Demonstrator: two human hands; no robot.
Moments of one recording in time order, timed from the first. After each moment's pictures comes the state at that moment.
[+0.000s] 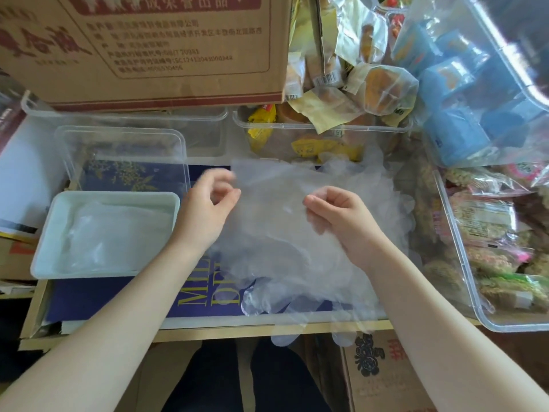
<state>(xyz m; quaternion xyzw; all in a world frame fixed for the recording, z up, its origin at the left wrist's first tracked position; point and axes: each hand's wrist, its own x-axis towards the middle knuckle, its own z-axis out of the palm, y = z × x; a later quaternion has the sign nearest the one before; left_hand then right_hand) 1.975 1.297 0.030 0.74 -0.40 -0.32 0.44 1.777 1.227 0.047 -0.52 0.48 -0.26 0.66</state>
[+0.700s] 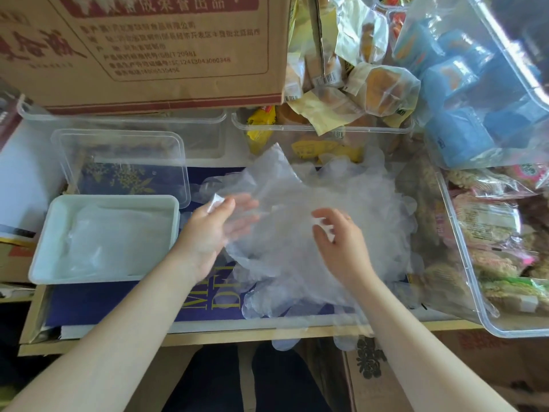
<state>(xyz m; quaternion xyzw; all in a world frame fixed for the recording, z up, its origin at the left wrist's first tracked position) 1.964 1.306 0.027 0.62 -0.19 -0.57 0.51 1.761 1.248 -0.002 -0.72 0.55 -0.21 0.36</state>
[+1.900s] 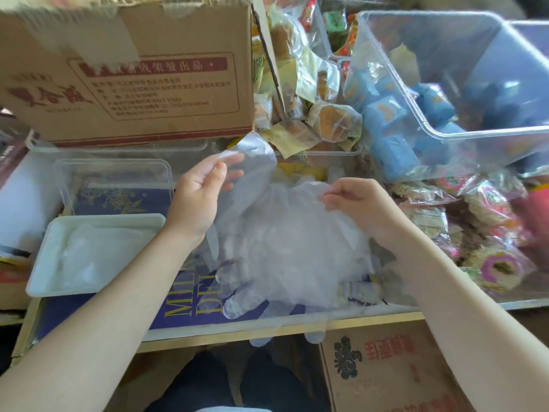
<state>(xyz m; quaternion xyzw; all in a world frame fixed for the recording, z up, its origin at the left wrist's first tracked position) 1.950 1.277 0.094 0.60 -0.43 -0.37 0.57 1.715 1.201 0.115 -0.70 0.50 -0.20 0.46</state>
